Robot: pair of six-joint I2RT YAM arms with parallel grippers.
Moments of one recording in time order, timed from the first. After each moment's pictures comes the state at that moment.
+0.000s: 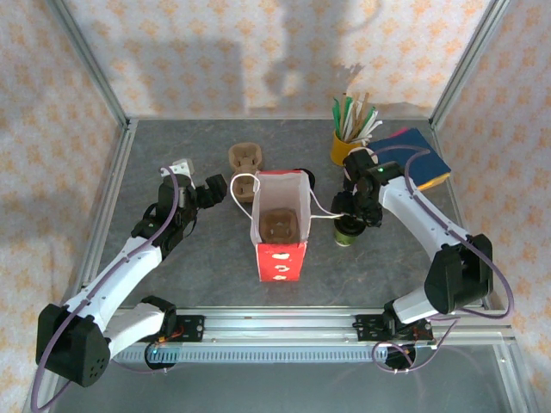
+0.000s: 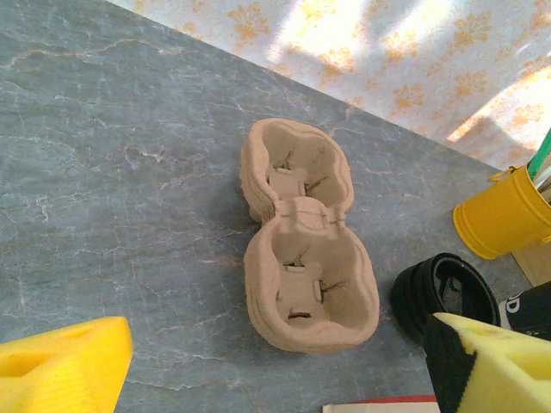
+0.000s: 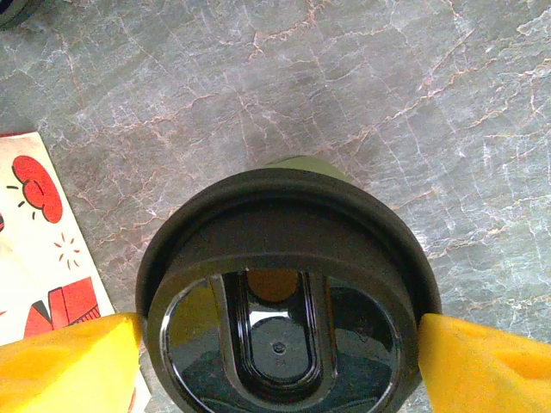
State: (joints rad) left arm -0.29 1.03 0.71 -0.15 -0.13 -0.57; right arm 0.36 1.47 1.22 -1.14 -0.03 0.57
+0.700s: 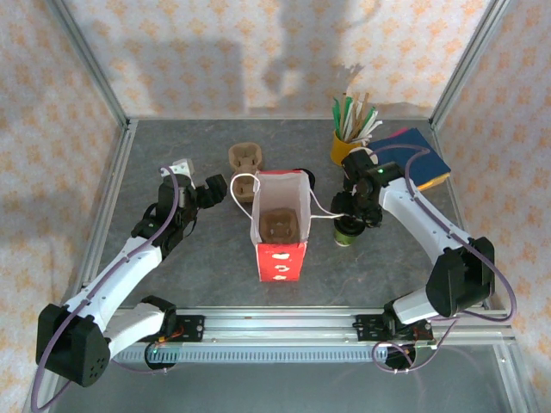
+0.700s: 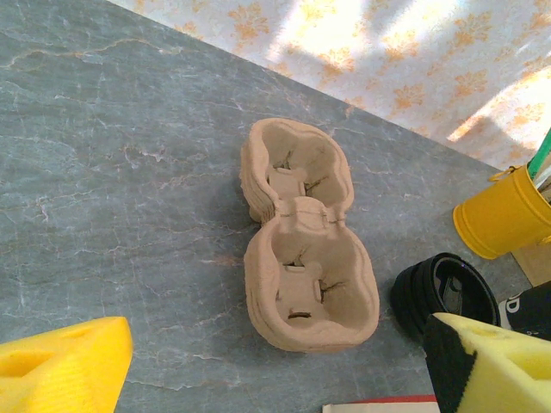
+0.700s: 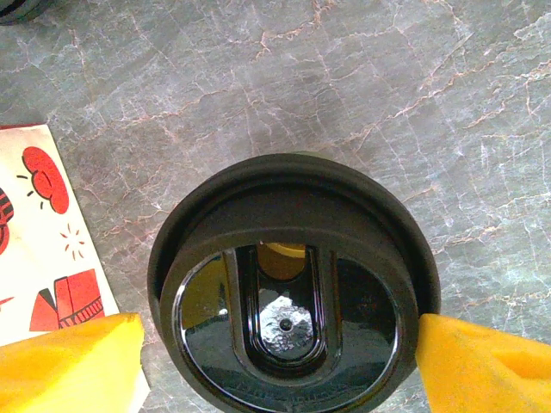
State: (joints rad) left arm -0.29 1.03 0.71 -0.15 -0.13 -0.57; right arm 0.38 1.45 1.22 -1.15 -0.02 0.57
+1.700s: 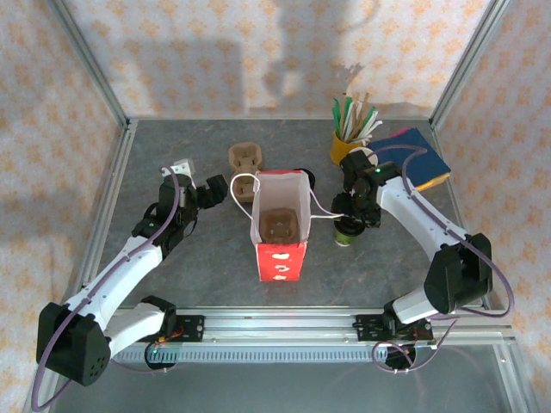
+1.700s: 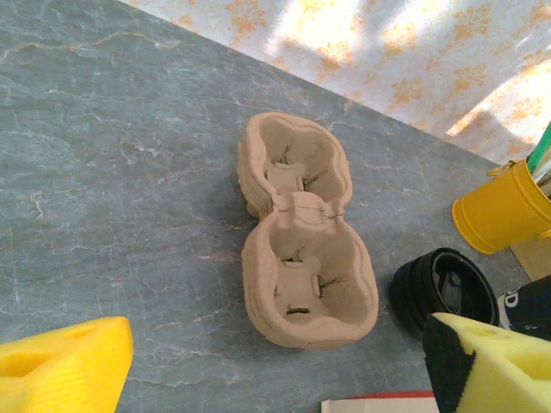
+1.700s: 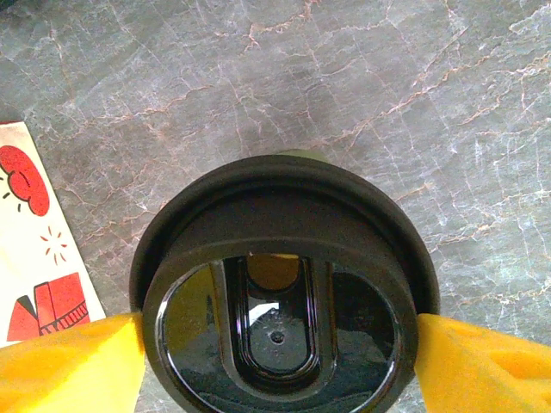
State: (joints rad) left arm -0.29 1.04 0.71 -0.15 -0.12 -0.57; right arm 0.38 1.47 1.22 -1.15 0.00 0.57
